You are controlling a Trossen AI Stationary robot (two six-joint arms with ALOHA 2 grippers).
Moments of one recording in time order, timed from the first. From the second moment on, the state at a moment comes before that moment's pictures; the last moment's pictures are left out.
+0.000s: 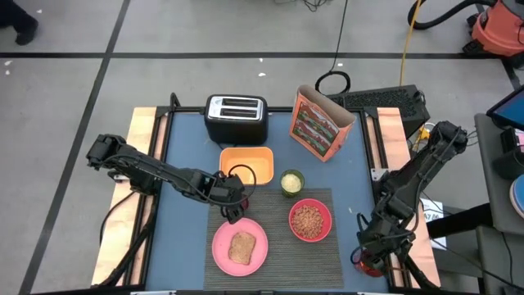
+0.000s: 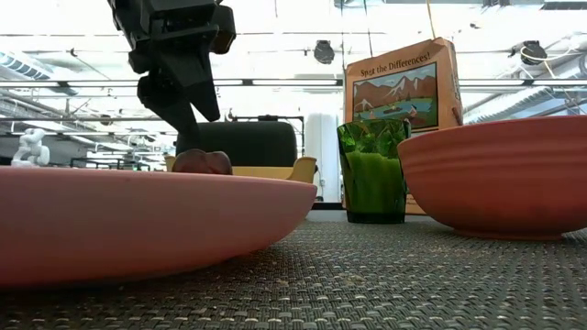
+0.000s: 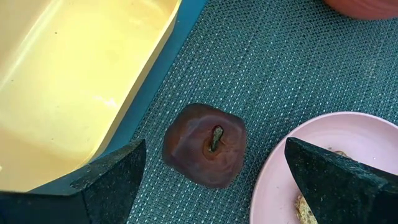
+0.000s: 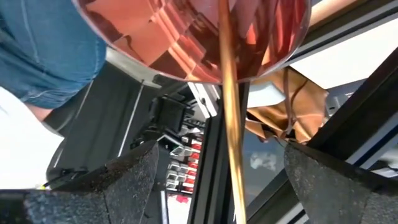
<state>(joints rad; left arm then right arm) -0.28 1.55 1.07 -0.62 -0.23 -0.73 0.87 1.14 0.75 -0.57 -0.84 2.06</state>
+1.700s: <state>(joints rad) -0.28 1.56 1.07 -0.62 -0.23 -0.73 0.91 1.18 0.75 -0.52 -0.84 2.06</state>
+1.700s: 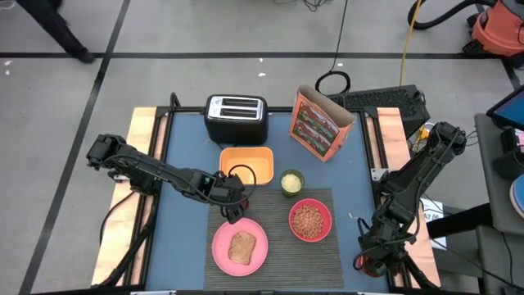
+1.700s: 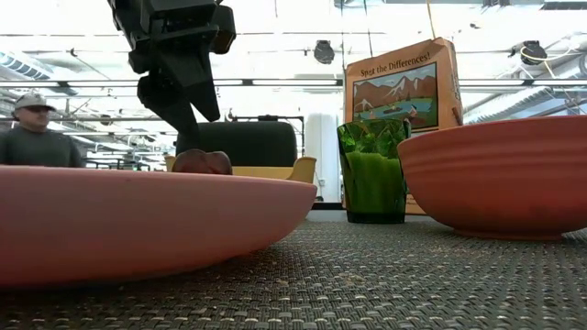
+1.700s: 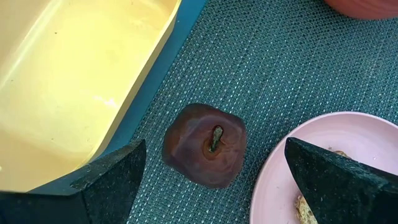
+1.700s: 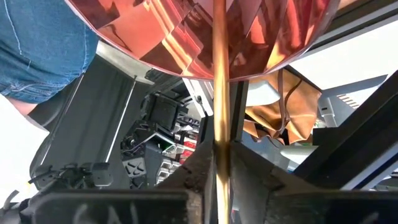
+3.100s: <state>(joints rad) -0.28 1.56 1.07 -0.62 -0.23 -0.72 0.91 0.84 0.75 -0.56 -0.84 2.31</state>
